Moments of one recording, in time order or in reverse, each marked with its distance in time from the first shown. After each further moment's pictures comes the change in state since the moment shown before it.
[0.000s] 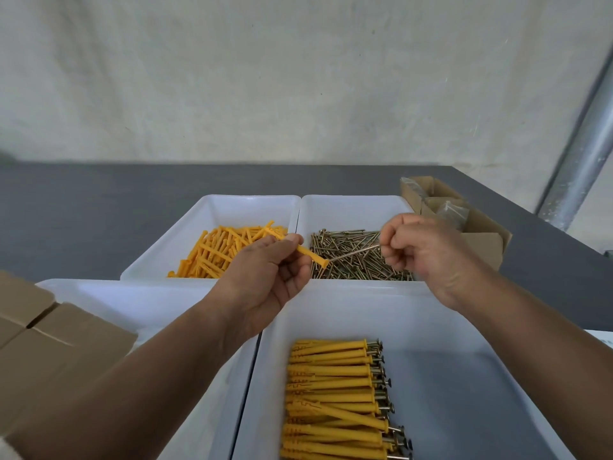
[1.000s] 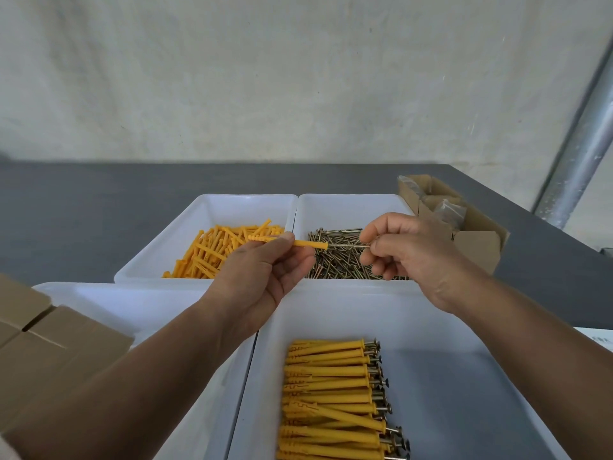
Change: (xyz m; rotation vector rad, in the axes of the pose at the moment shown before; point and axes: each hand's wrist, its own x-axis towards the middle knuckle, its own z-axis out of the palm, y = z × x) left_hand 0.004 -0.003 0.001 -0.115 0.052 0.031; right_hand -0.006 -0.006 0.008 -0.138 -0.030 0.063
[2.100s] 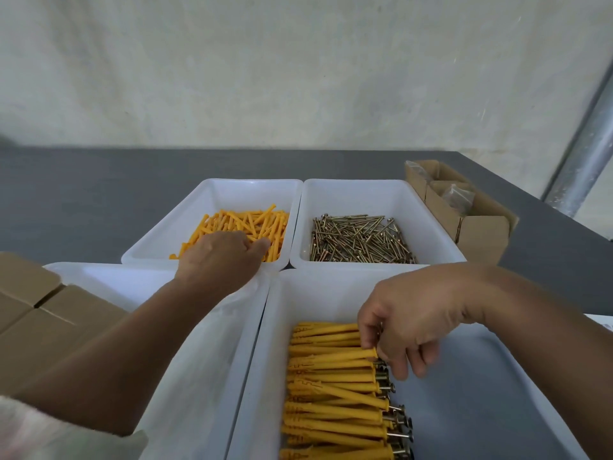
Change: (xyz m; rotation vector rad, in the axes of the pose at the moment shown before) left_hand 0.029 0.017 -0.061 1.897 0.379 0.308; right_hand -0.028 -0.016 0.016 -0.813 -0.948 0.395
